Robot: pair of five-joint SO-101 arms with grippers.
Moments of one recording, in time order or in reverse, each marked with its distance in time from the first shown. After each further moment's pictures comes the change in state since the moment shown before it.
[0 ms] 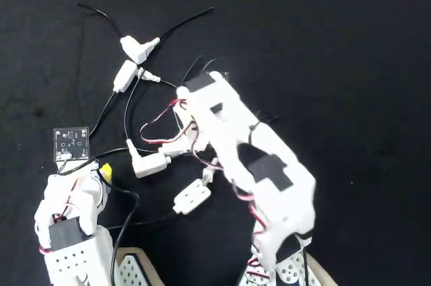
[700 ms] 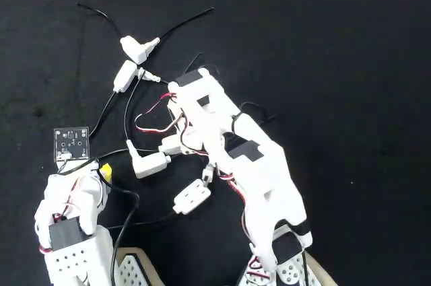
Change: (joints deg) left arm 0.0 0.0 0.0 0.0 0.0; right arm 0.2 22.1 -19.5 10.0 4.0
